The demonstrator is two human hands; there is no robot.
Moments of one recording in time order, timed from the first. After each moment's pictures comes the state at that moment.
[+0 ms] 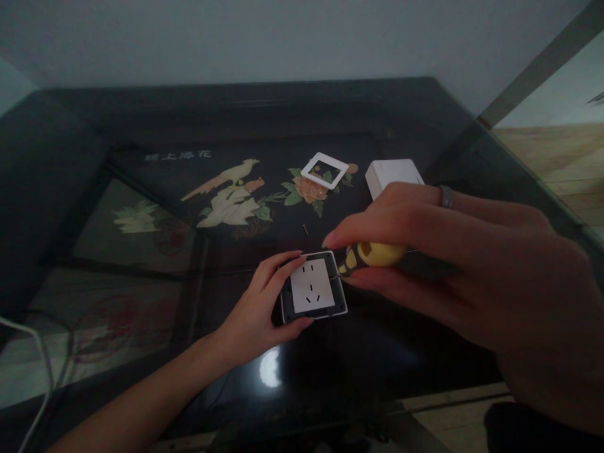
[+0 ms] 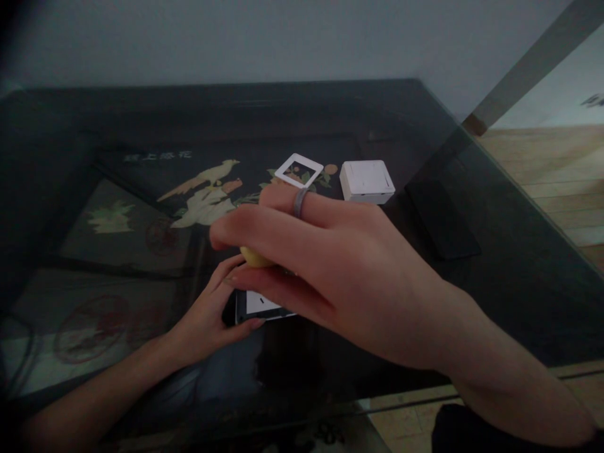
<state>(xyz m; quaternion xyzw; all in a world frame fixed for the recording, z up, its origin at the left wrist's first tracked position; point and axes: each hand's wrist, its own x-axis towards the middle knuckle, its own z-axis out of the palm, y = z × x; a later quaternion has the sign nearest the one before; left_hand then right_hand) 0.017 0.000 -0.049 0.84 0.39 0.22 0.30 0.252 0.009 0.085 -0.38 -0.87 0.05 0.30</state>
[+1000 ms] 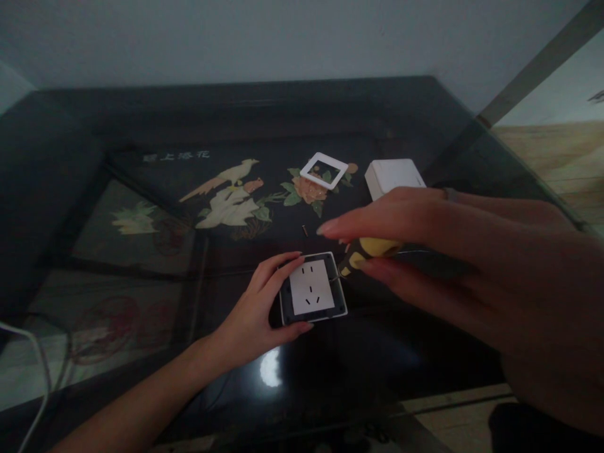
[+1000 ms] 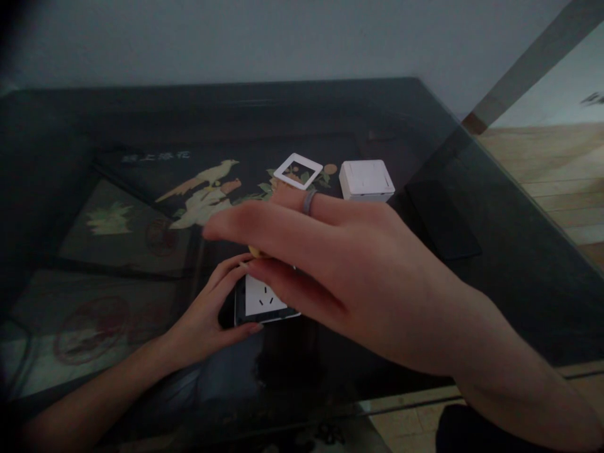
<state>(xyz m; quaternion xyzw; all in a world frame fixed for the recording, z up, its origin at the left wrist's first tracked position) 0.014 0.002 -0.050 0.83 0.39 0.22 0.34 0.256 0.009 0.092 -0.40 -0.87 0.07 0.29</state>
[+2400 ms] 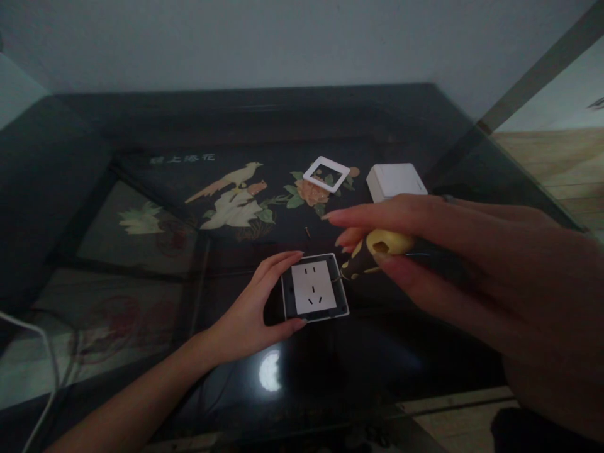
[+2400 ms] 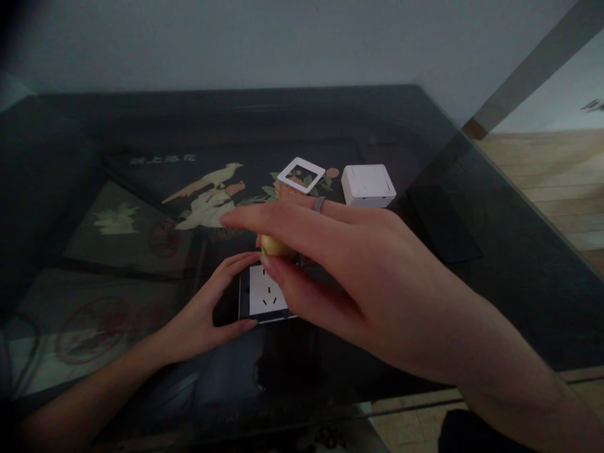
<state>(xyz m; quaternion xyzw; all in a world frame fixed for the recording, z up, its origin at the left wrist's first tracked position) 0.007 0.004 -0.042 0.79 0.37 0.24 0.42 0.254 0.008 0.097 -0.38 -0.88 0.12 0.27</state>
